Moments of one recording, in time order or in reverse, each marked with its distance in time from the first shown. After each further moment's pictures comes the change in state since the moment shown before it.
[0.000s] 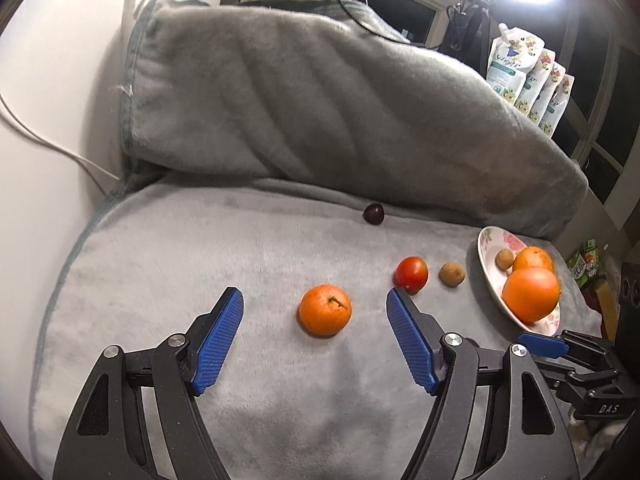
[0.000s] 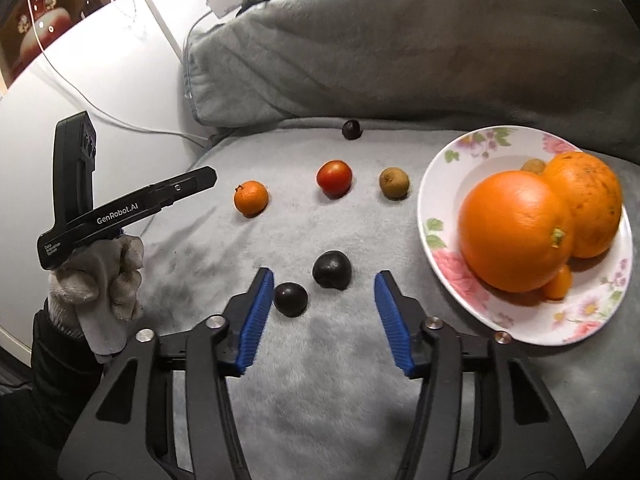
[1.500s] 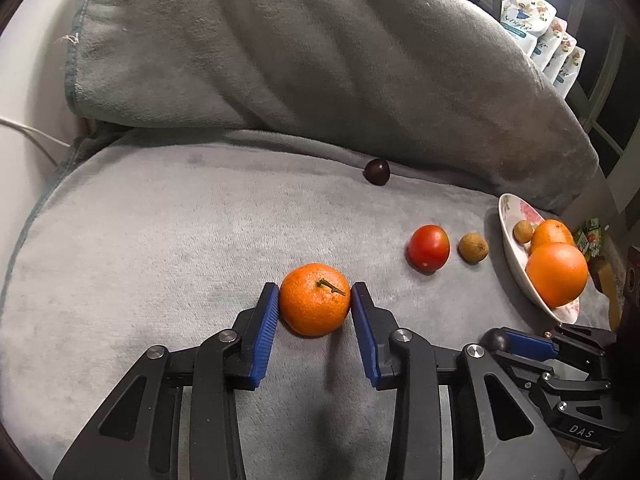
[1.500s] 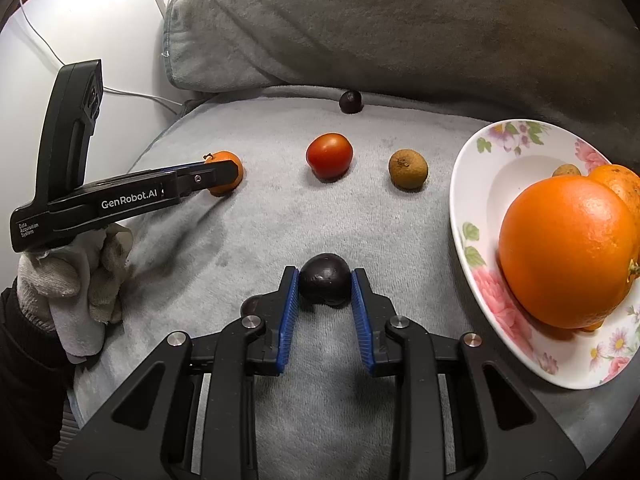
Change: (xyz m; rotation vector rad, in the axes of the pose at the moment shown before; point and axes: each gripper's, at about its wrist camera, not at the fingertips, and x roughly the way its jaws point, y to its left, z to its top) left arm 0.054 -0.004 -0.016 0.015 0.111 -0.034; right arm 0.051 0.011 0.006 -0.066 0.066 -0.099
